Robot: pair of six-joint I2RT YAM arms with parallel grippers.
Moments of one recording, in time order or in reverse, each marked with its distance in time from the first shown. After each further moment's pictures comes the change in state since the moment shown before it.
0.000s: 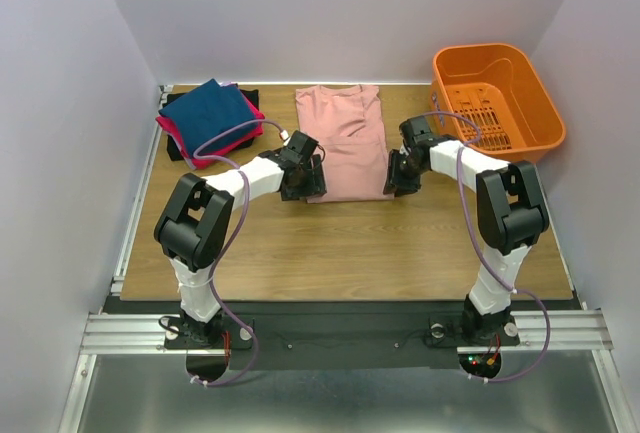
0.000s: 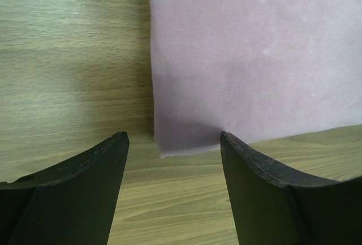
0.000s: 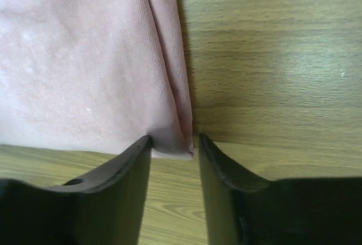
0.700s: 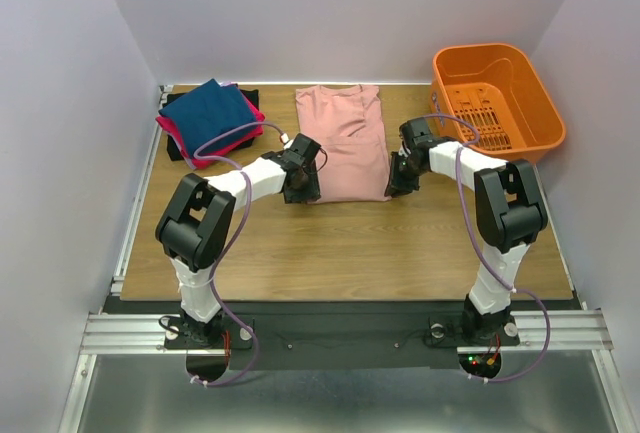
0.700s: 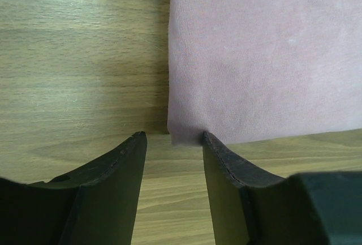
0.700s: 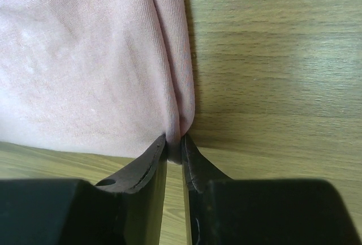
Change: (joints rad) left arm -0.020 0.002 0.000 -0.055 -0.054 -0.008; right arm 0.000 0.018 -0.019 0.043 -0.050 0.008
